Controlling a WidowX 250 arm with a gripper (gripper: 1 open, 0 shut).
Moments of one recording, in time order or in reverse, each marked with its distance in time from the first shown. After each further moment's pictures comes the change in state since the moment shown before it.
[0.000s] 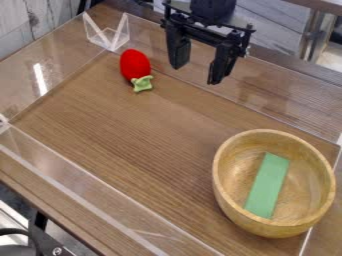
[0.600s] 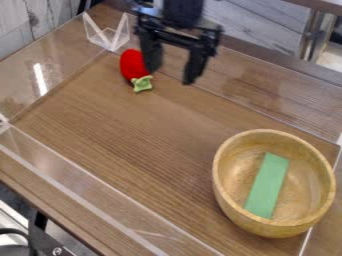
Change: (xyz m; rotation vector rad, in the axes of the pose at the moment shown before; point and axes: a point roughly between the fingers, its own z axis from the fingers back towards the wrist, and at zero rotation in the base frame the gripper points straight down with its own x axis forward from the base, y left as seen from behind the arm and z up) arm -0.014 0.053 -0.010 -0.034 0.051 0.203
